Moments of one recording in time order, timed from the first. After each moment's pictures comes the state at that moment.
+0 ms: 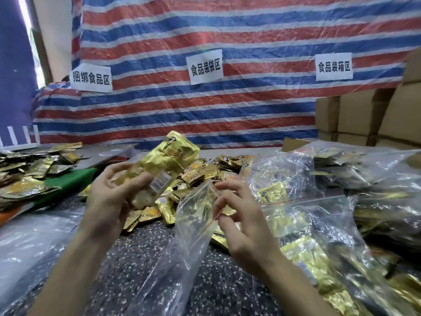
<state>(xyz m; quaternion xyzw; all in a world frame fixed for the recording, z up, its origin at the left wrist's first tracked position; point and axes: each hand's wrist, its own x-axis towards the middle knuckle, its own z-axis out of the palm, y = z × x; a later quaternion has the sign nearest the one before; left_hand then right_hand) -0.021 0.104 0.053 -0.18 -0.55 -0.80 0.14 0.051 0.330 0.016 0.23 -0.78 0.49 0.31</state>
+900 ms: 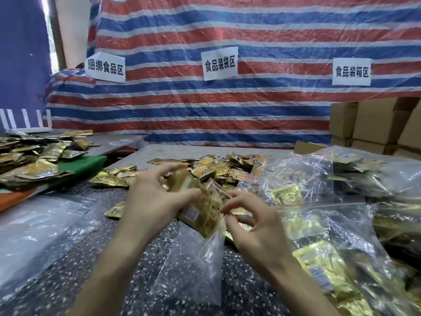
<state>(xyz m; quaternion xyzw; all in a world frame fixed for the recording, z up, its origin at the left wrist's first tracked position) 0.024 0.135 0.059 -0.16 -0.77 -0.58 0.21 0.047 0.323 0.005 0.20 -0.77 0.52 0.32</state>
